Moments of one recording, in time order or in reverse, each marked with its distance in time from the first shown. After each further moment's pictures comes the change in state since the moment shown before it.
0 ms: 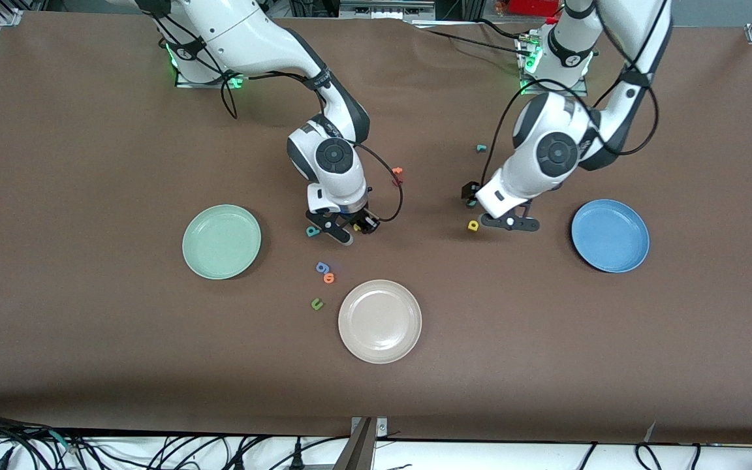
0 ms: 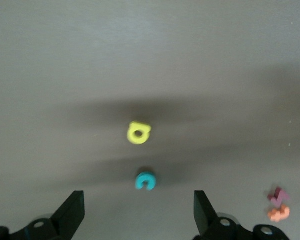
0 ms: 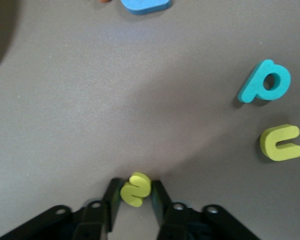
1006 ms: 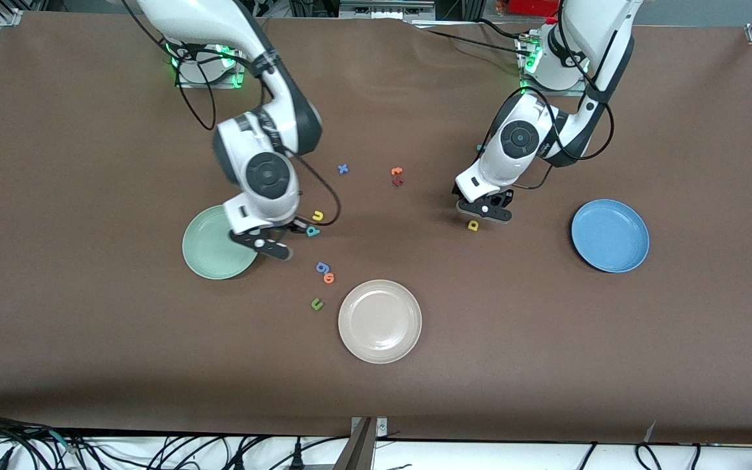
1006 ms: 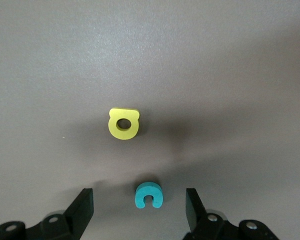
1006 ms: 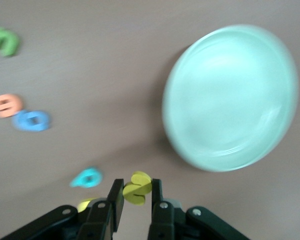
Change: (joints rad) left arm -0.050 0.036 0.001 -0.187 0.137 0.284 0.028; right arm -0.003 -0.222 -0.293 0.025 -0.008 -0.567 -0.595
